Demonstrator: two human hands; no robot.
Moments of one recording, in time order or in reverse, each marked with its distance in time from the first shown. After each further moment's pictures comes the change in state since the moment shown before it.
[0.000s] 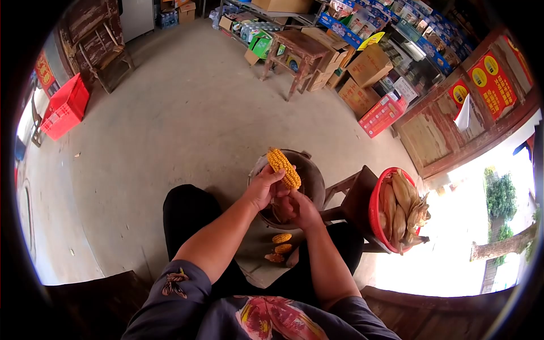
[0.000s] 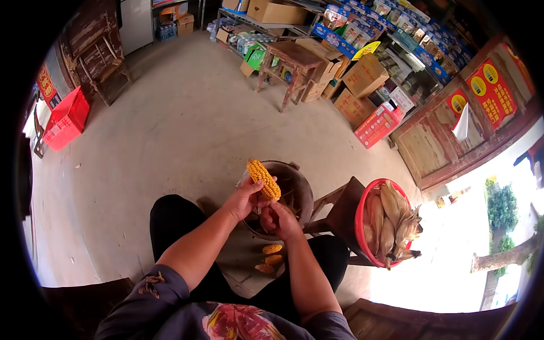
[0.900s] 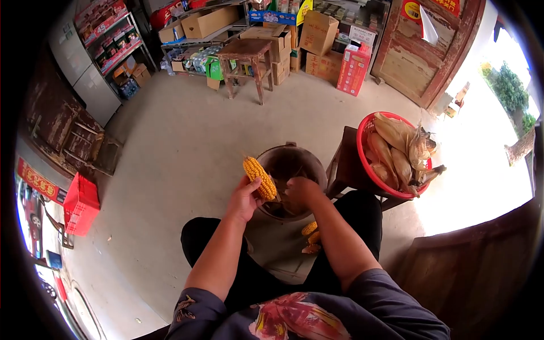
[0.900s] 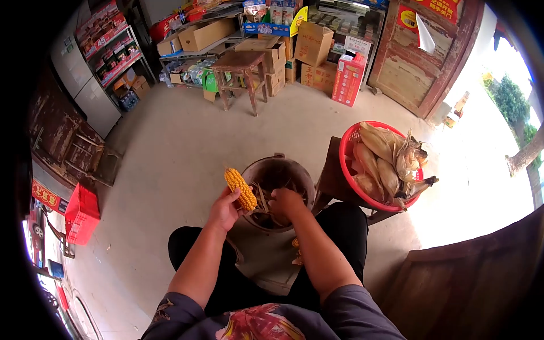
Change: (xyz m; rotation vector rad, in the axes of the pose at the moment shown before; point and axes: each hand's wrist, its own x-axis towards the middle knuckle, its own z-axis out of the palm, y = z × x) left_hand -0.033 0.030 0.022 0.349 0.181 -0.128; right_hand 0.002 -0.008 -0.027 -1.523 0.528 0.015
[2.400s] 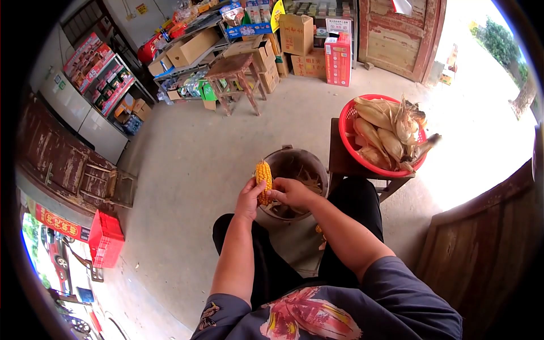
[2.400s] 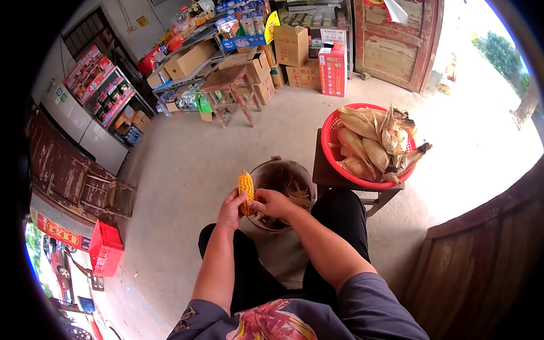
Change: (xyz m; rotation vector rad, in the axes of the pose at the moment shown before) left_hand 0.021 -0.014 0.005 0.284 0.027 0.057; right_hand -0.031 -0.023 -0.009 0.701 0.103 -0.416
